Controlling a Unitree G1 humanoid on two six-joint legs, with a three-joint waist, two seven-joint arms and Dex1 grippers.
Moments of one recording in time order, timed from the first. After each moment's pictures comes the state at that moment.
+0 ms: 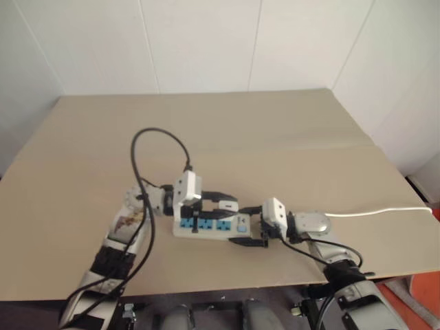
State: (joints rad) left arm -0.49 0.42 -0.16 0.01 -0.32 0.09 -1.29; right arm -0.43 -0.39 0.24 0.42 0.22 -0.25 1.26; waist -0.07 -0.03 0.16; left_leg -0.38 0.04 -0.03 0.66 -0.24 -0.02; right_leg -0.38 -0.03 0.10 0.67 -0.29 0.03
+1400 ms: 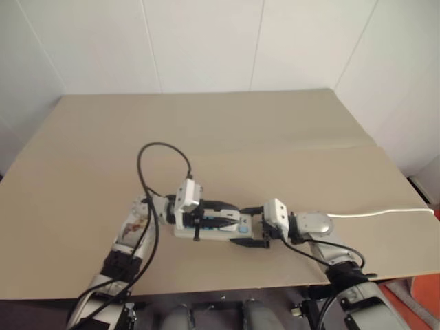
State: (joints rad) left arm -0.47 0.38 -0.18 0.14 -0.38 0.02 -1.35; right arm -0.41 -0.40 0.24 0.39 0.22 -0.25 1.26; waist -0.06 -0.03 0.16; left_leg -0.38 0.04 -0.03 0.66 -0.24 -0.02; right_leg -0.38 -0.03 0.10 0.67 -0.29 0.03
